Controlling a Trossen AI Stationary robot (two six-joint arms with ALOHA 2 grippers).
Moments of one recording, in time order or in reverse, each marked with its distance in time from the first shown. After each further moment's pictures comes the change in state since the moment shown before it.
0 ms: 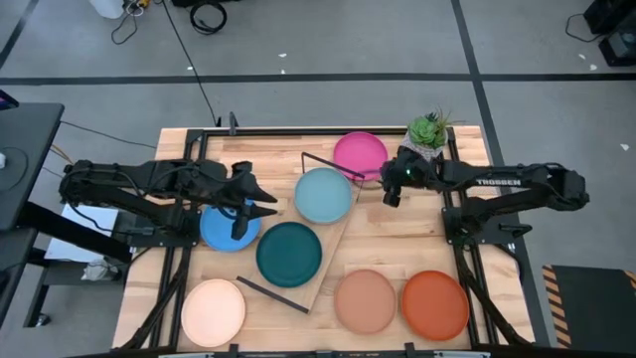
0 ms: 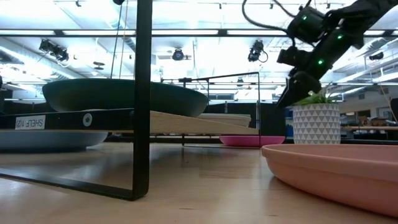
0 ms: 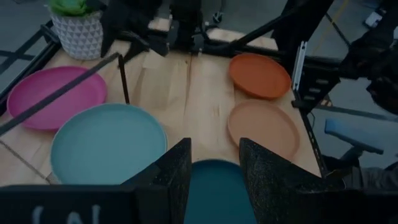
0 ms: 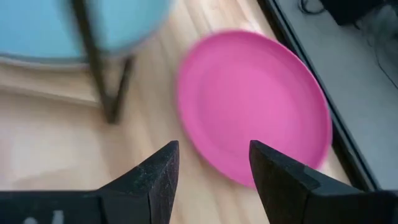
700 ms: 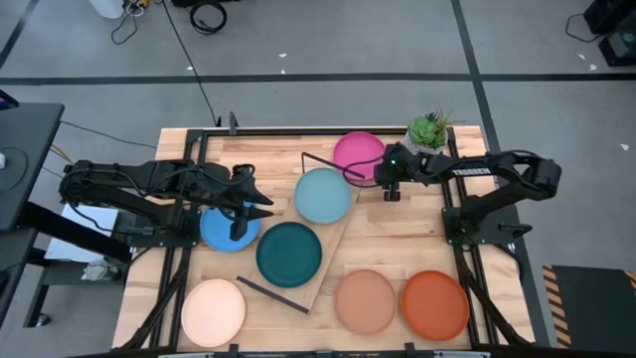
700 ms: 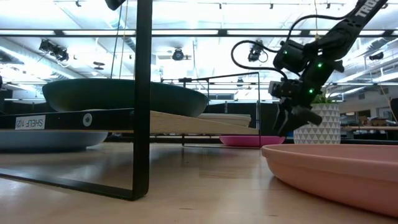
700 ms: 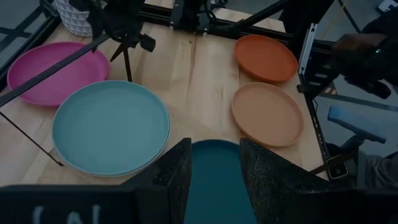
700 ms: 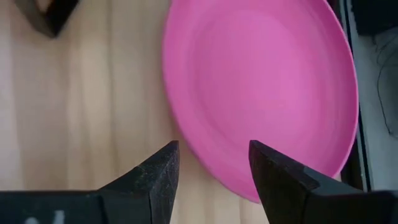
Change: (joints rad) left arm 0.000 0.001 -0.001 -0.072 0.000 -0.030; right arm -0.150 0.276 -0.003 0.148 -0.073 -0.389
